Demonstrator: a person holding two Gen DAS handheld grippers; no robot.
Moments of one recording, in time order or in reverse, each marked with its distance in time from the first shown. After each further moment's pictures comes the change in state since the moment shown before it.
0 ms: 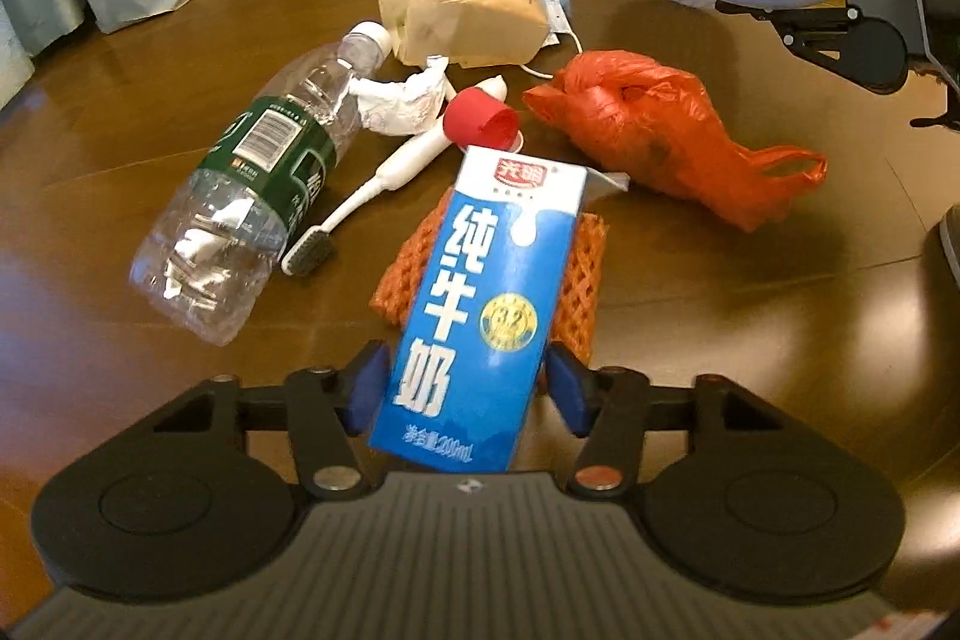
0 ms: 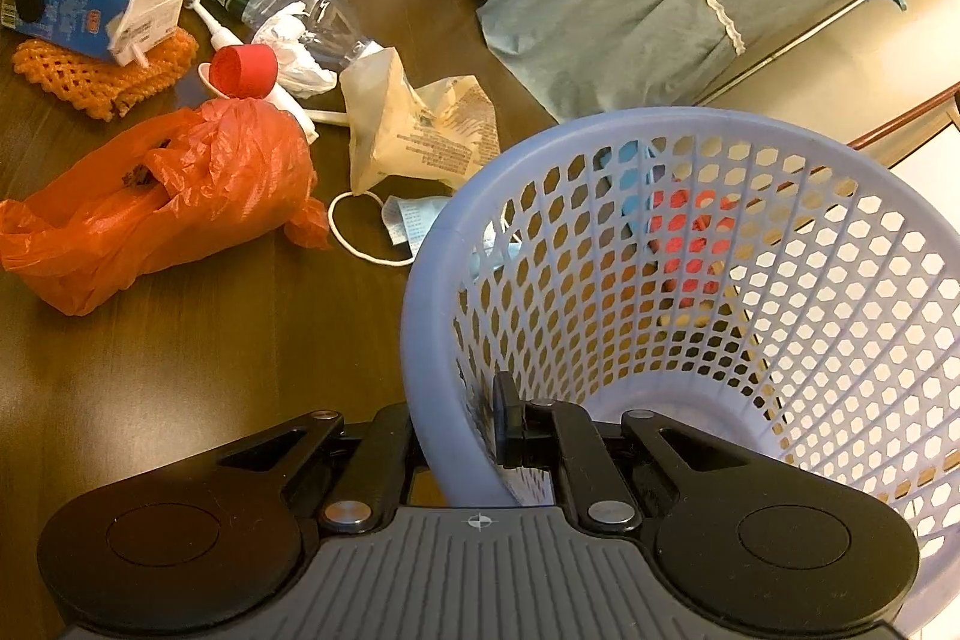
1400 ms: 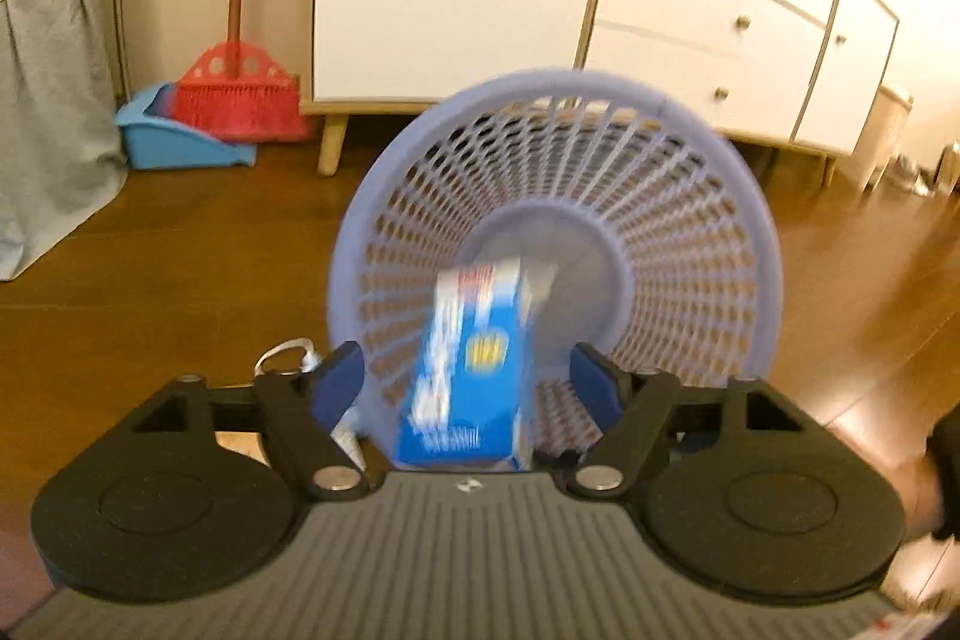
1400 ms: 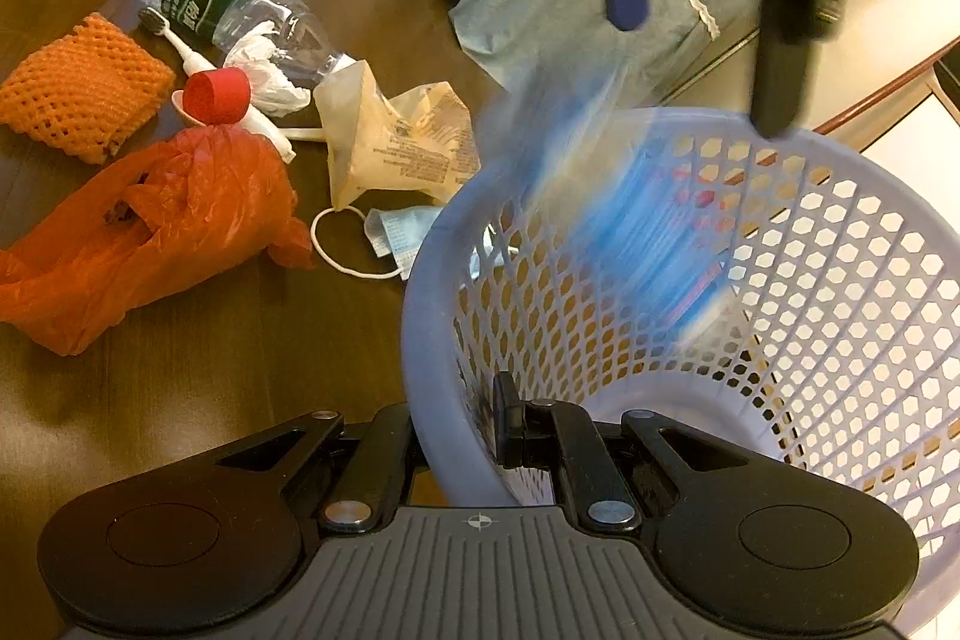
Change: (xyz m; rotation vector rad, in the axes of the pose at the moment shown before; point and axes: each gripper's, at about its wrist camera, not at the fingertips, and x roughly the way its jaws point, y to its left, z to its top) left arm -0.010 -0.084 0.240 0.015 -0.338 -0.260; right arm 0.006 -0.006 0.006 0.070 -0.003 -0.008
